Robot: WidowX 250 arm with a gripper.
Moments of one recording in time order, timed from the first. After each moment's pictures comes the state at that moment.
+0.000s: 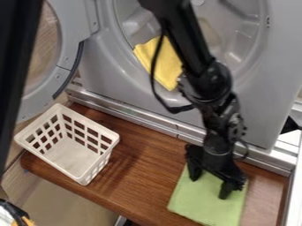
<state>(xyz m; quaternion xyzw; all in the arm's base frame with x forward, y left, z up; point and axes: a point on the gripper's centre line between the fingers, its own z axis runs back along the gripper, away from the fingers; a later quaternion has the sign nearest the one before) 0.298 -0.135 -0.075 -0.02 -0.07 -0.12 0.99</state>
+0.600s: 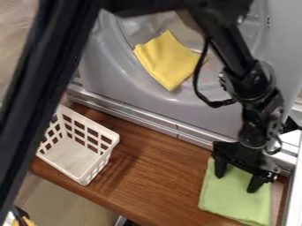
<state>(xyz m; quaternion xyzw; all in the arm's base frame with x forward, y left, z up) 0.324 -0.174 -0.076 -0.01 -0.05 -0.06 1.00</state>
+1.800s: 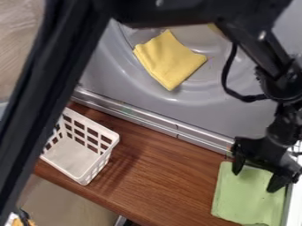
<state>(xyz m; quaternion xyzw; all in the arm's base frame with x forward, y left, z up) 0.322 -0.191 -0.047 0.04 -0.03 -0.06 1.00</state>
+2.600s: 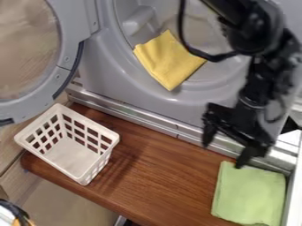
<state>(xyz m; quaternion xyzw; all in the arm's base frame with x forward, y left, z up) 0.304 -0.128 0.004 0.06 0.03 -0.12 0.99</state>
